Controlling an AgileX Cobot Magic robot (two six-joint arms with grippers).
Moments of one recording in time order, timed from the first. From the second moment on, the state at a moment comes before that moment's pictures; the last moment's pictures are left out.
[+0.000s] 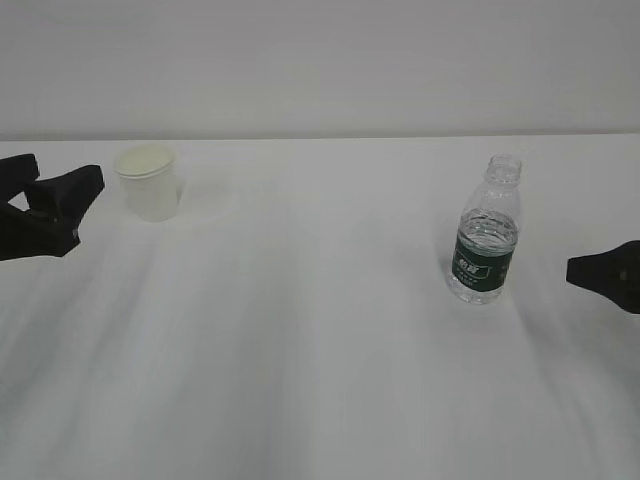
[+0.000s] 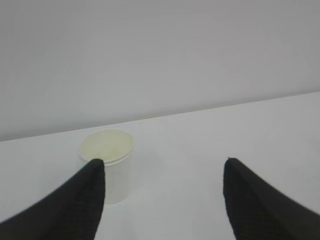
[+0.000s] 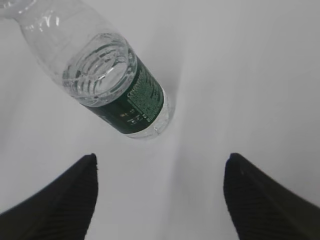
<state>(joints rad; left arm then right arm) -0.28 1.43 -0.36 0.04 -0.89 -0.07 -0.32 1.52 -0.50 1.76 0.66 -1.95</state>
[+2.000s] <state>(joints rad) -0.28 1.43 -0.36 0.04 -0.89 -0.07 -0.32 1.52 -0.54 1.65 0.72 -1.81</state>
